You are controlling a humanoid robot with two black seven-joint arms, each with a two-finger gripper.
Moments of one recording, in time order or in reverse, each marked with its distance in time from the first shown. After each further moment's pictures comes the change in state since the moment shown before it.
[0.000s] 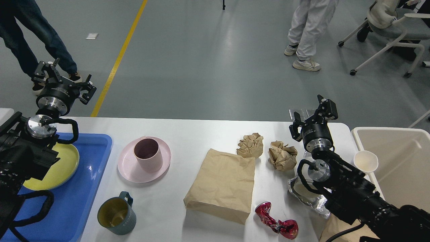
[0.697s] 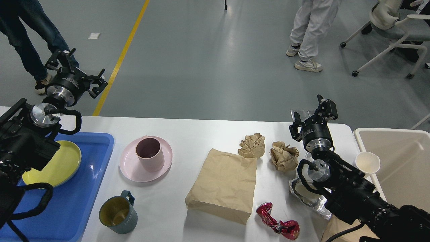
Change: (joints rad) left arm -0.084 0.035 0.185 -0.031 0.025 -0.005 0.148; right arm 0.000 0.000 0.000 0.000 0.000 -0.001 0.000
